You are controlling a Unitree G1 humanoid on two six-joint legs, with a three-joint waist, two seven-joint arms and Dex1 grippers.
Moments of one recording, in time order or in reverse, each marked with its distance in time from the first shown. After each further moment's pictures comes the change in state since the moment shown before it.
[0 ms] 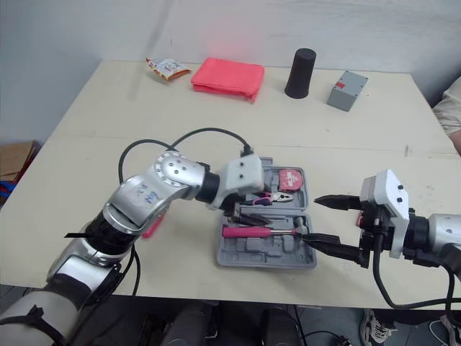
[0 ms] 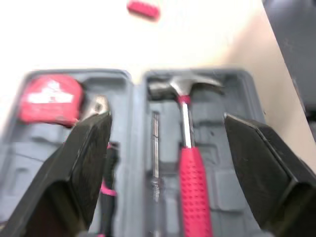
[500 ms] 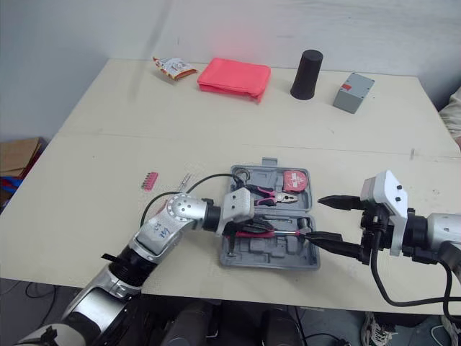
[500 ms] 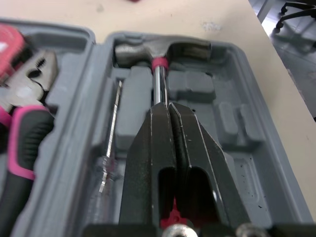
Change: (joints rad) left arm 0.217 -0.109 -0.074 0.226 0.106 -0.343 -0.018; right arm -0.004 0.000 0.036 0.035 -0.040 -0.029 0.007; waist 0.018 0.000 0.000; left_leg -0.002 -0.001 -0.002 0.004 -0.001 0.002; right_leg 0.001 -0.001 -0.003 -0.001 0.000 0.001
